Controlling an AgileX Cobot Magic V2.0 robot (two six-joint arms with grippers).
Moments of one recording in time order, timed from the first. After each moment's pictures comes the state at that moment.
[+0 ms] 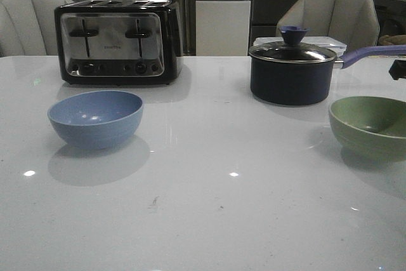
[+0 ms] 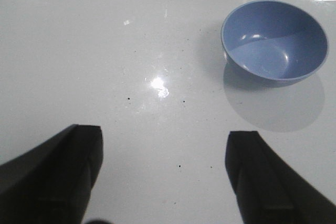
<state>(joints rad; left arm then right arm) -0.08 0.79 -0.66 0.03 0.61 0.03 -0.18 1.82 -1.19 0.27 0.69 -0.18</state>
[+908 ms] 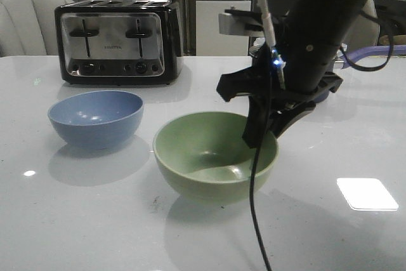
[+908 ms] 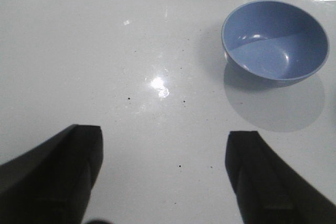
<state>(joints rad) -0.08 0.79 -0.66 0.03 0.61 0.03 0.44 1.81 -1.20 0.27 0.65 -0.18</state>
